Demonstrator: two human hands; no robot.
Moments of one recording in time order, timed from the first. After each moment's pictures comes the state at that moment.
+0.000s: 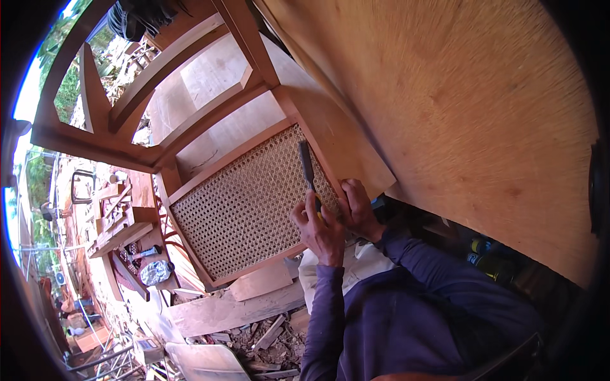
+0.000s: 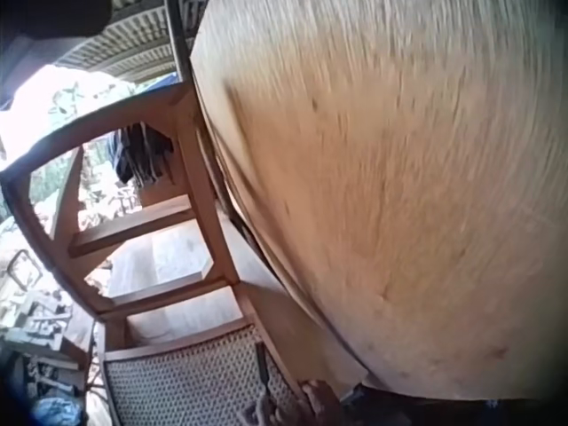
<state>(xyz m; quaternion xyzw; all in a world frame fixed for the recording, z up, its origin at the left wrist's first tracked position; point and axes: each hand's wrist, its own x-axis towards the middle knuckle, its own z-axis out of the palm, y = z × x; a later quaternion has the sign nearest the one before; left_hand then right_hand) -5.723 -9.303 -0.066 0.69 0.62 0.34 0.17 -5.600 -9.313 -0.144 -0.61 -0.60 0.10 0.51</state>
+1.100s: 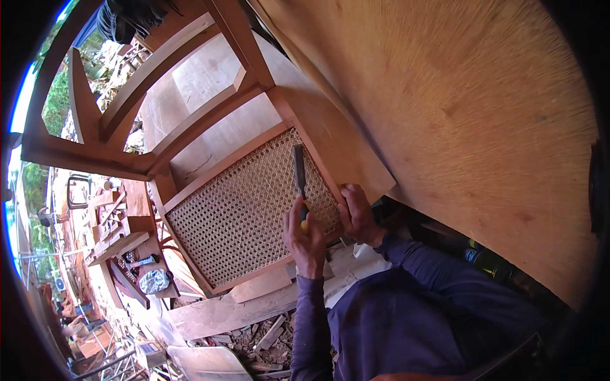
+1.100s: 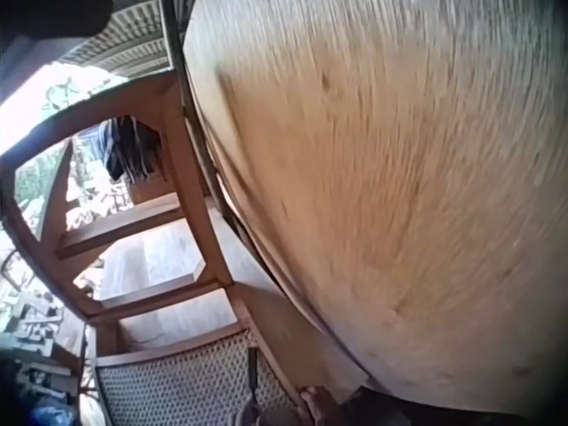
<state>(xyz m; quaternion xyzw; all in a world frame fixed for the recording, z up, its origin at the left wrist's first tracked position) -5.748 -9.263 -0.052 0.68 0.57 0.35 0.30 -5.591 -9.303 -0.140 -0.62 -0.60 0.12 0.48</state>
